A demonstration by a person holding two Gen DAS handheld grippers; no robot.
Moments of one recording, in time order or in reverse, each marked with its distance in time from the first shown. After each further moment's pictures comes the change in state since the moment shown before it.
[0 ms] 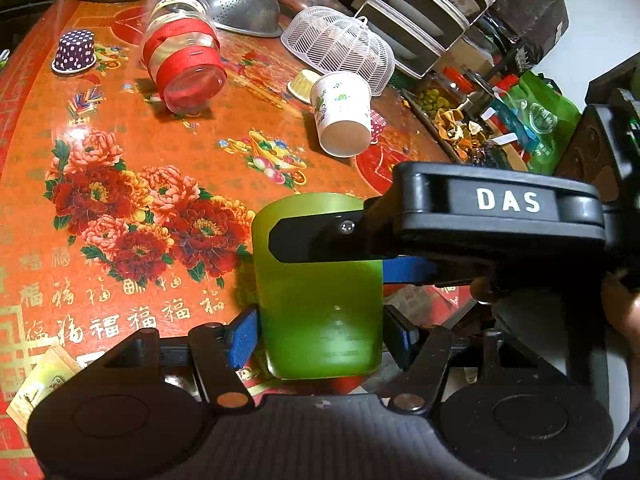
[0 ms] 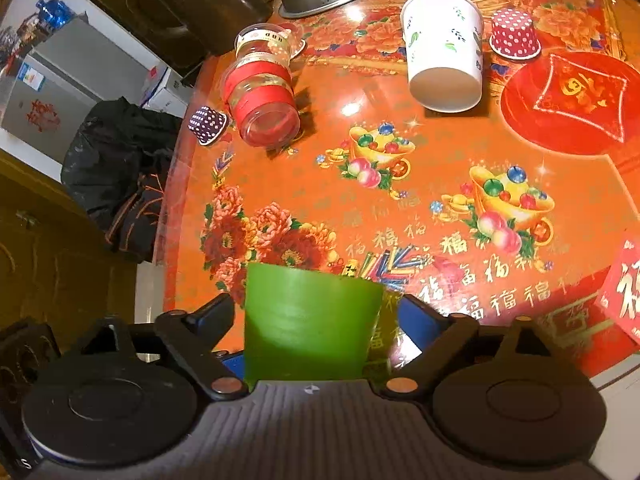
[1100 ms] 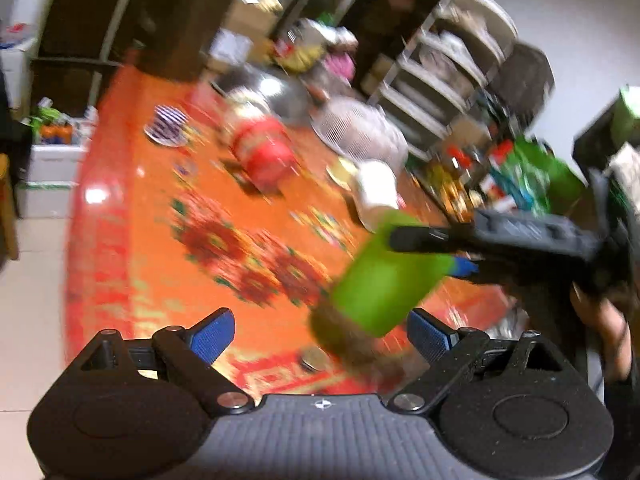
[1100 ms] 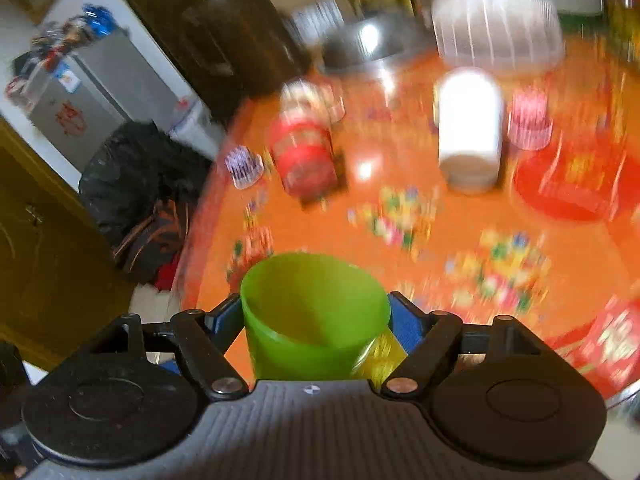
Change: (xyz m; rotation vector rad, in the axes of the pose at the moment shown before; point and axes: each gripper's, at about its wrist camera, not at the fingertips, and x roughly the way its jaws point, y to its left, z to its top) left arm -0.102 0.050 -0.034 -0.002 -0.283 0.043; right arm -0.036 0.029 -0.019 -0.170 -0.253 -0.008
